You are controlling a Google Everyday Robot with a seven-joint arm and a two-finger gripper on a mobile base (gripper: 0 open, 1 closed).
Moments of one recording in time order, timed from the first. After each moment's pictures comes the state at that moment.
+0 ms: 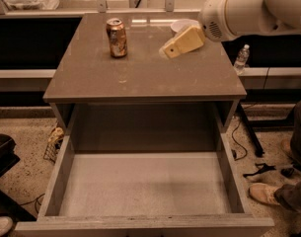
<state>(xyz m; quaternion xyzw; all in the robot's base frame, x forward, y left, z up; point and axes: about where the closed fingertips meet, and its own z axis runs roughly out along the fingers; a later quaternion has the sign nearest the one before) 0.631 -0.090 1.000 -0.43 0.73 0.06 0.52</state>
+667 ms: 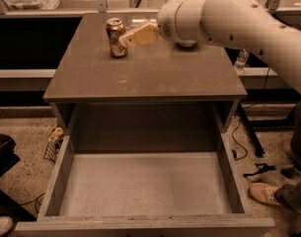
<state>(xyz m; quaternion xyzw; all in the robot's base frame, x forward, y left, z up) 0.704 -0.004 0.984 -0.38 0.70 0.14 0.59</state>
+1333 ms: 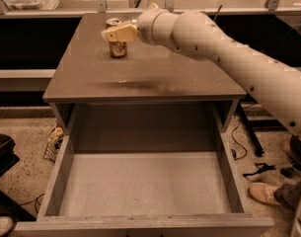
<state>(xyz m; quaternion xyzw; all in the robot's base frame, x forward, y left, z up) 0.771 0.057 0.961 -0.32 0.67 0.20 0.63</state>
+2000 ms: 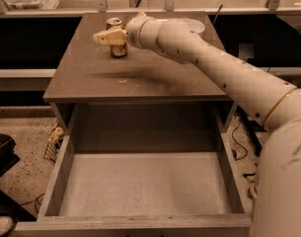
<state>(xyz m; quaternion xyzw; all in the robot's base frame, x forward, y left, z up) 0.813 0.087 0.928 -0.30 0.68 0.23 0.63</state>
